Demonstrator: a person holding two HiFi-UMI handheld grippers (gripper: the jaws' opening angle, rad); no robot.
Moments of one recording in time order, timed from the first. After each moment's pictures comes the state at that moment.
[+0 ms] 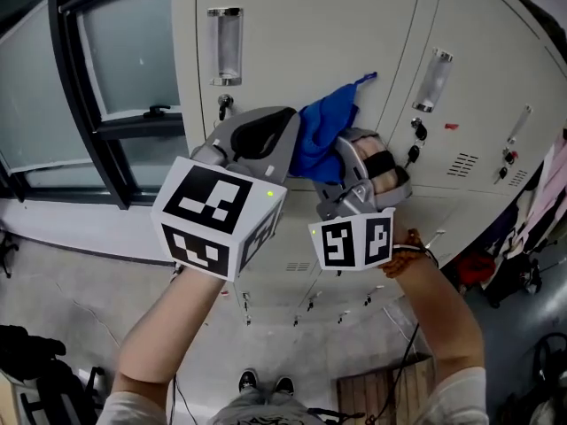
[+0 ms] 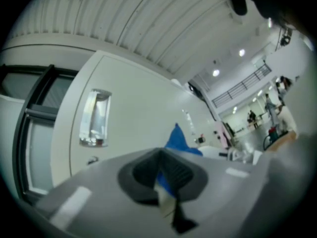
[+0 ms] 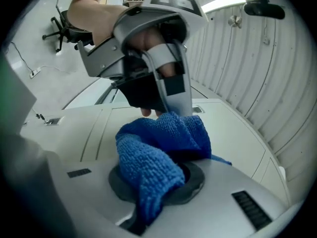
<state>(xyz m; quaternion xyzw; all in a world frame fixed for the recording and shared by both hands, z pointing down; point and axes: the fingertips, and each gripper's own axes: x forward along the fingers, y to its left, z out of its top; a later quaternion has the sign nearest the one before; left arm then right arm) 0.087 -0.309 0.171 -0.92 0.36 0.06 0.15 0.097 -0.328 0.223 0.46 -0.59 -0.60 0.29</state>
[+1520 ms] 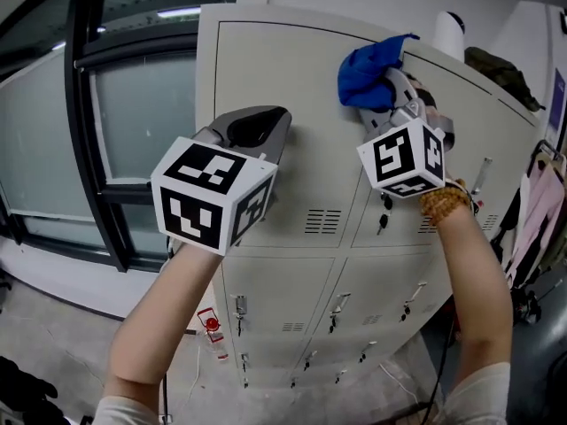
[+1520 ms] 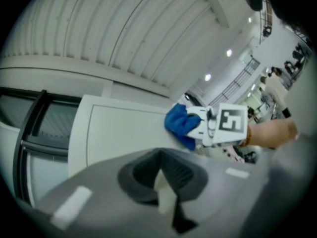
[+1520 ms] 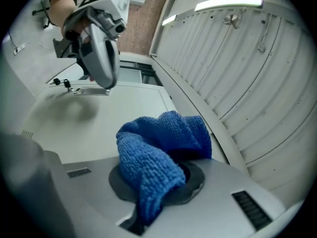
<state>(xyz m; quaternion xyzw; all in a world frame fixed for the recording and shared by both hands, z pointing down) 0.063 -0.293 0.029 -0.90 0.36 0.10 0.24 0.155 -0.324 -0.032 0.53 -0.50 -0.63 0.27</state>
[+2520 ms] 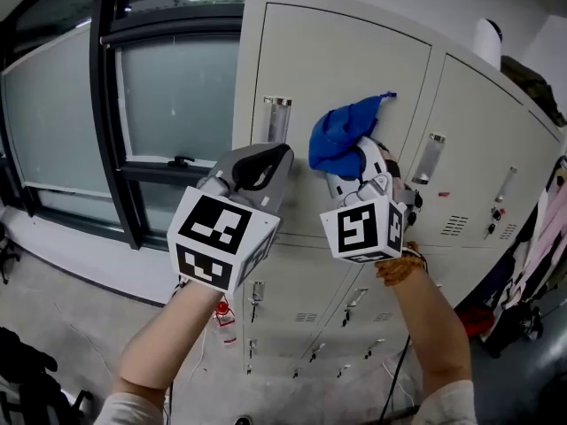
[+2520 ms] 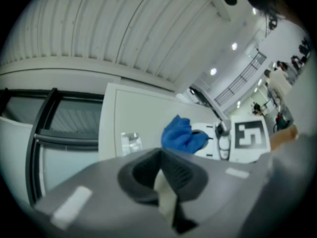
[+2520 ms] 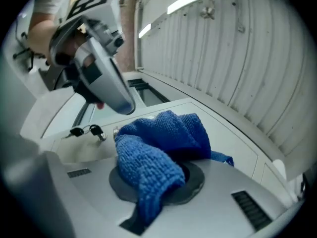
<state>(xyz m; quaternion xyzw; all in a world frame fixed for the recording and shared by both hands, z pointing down) 0.019 -0.294 0.105 -0.89 0.40 0.08 0.22 0.070 -0.331 0.095 0.51 -0.63 -0.55 0.19</state>
